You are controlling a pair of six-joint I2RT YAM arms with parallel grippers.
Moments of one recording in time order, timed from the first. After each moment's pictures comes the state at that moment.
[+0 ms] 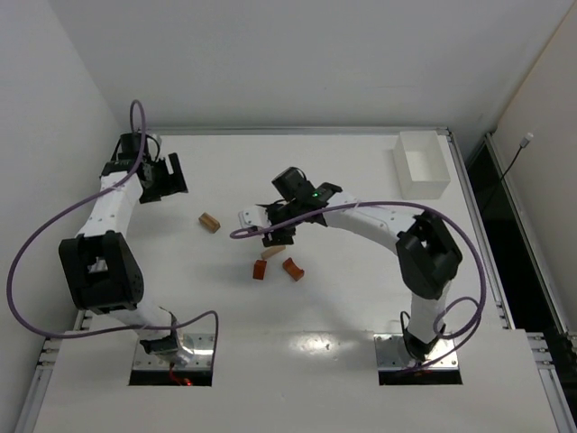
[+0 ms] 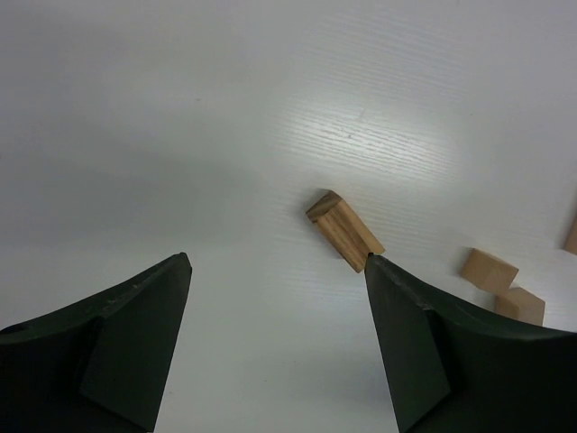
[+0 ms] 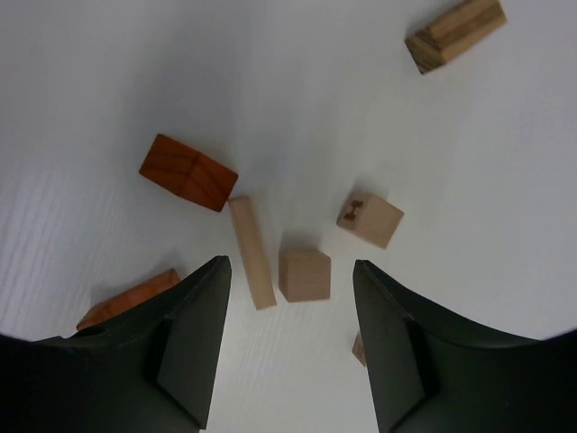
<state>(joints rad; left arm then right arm) 0.16 1.58 1.31 -0.65 0.11 -0.17 0.78 1.85 1.38 -0.46 -0.51 -1.02</state>
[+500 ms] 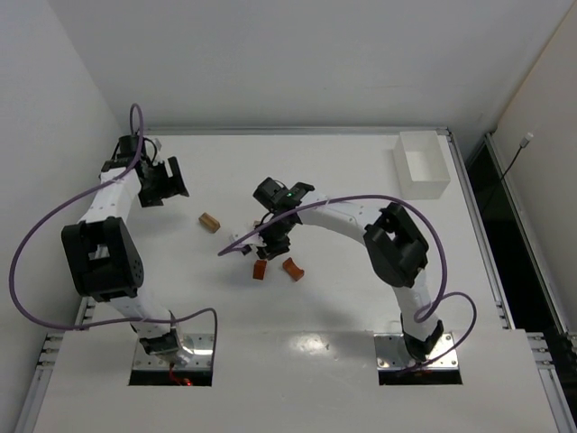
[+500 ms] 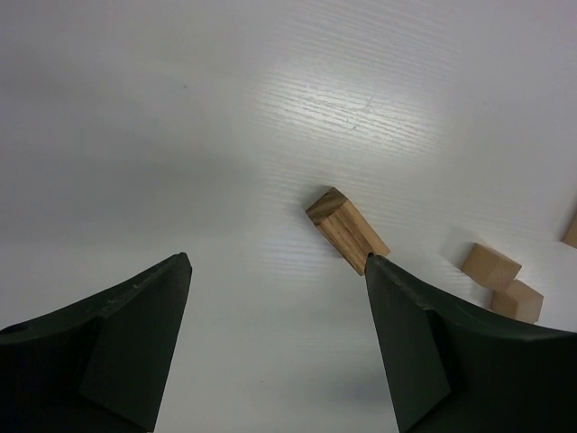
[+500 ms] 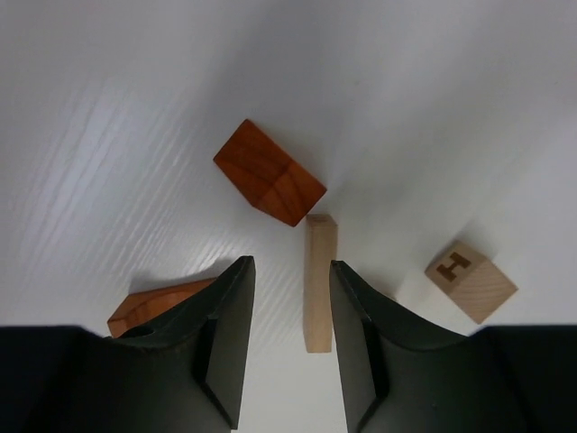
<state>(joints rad) 0.22 1.67 1.34 -0.67 0.18 -0.17 0.84 2.08 1.60 -0.77 -0.53 -1.23</state>
